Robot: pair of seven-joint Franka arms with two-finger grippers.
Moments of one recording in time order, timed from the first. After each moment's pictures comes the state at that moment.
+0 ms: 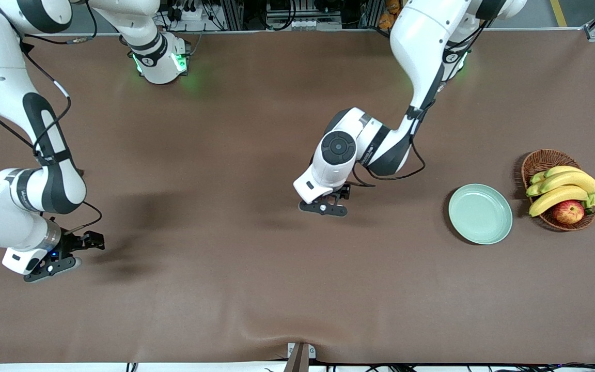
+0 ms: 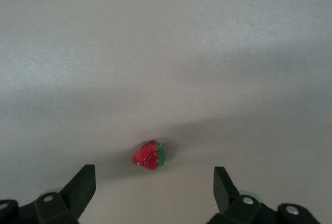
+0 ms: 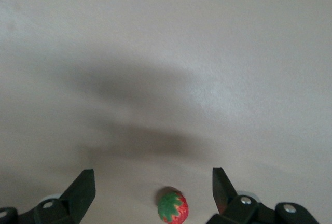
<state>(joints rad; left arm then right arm) -0.69 0.71 -0.01 -1.50 -0.09 2.23 -0.49 -0.28 0.73 0.16 -1.54 -0.14 2.30 -0.43</state>
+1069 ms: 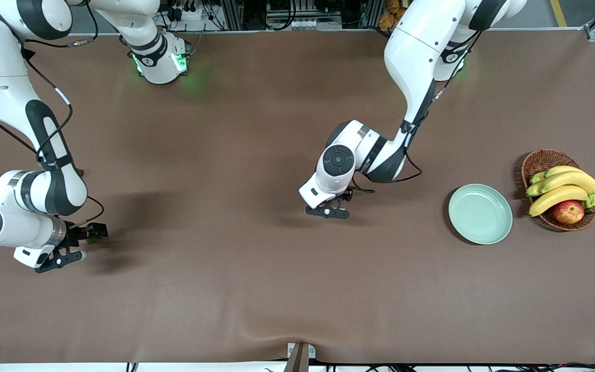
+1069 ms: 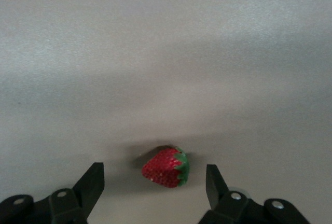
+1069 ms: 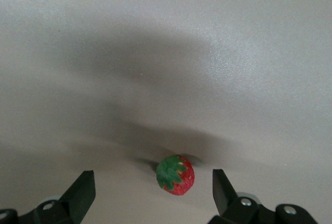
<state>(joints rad) -0.69 0.76 0.00 -1.56 -0.09 2.30 -0.49 -0.28 0.74 0.13 -1.56 -0.14 2.20 -0.43</state>
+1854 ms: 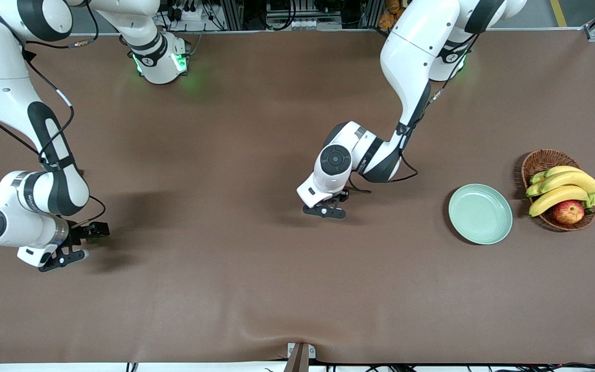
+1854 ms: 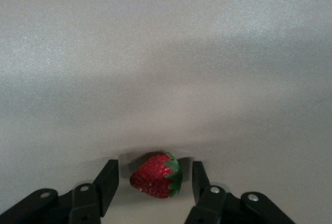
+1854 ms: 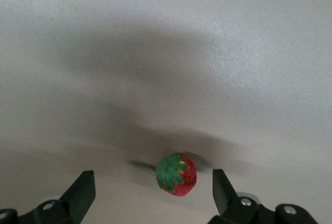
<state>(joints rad) -0.70 0.79 0.00 -1.56 -0.09 2.33 -0.49 -0.28 0.76 0.13 -1.57 -0.15 2.20 -0.43</state>
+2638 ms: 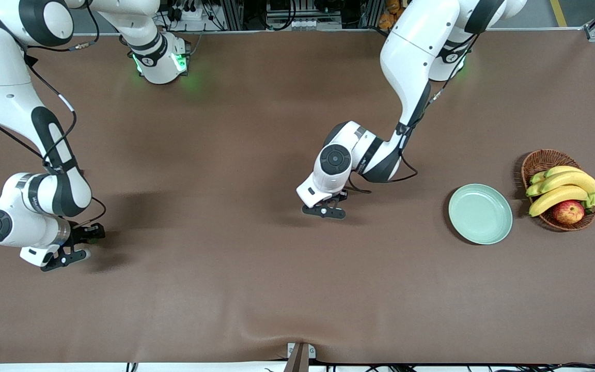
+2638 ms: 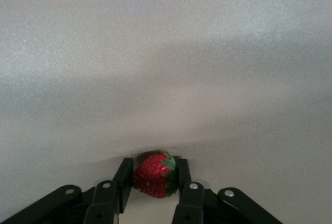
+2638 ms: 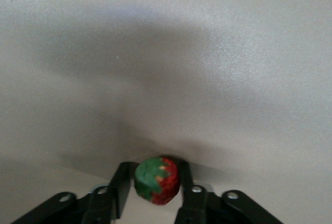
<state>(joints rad) -0.70 0.79 0.00 -1.55 -0.09 2.33 -0.49 -0.28 0.78 0.11 -1.57 -0.17 2.23 -0.43</state>
